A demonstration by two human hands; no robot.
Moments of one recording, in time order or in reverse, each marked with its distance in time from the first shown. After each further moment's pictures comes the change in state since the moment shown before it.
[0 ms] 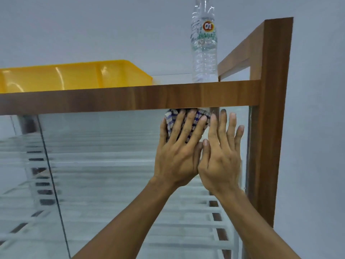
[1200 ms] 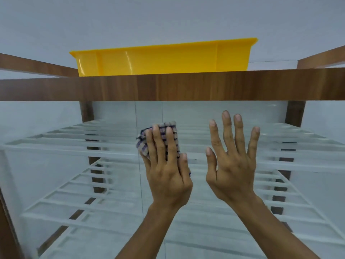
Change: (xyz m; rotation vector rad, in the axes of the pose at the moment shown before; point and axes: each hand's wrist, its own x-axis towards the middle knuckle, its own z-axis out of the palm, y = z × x) left_hand -0.154 -0.263 -0.084 -0.085 0.084 -0.455; right_hand -0.028 -0.239 0.159 -0.077 -0.064 -0.211
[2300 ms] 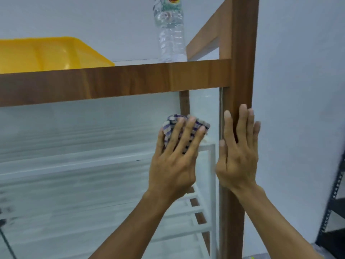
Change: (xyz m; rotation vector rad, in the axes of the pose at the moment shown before) left_hand -0.034 0.328 0.138 0.016 -0.158 0.508; right_hand -0.082 0.325 -0.178 -0.113 0.062 0.238
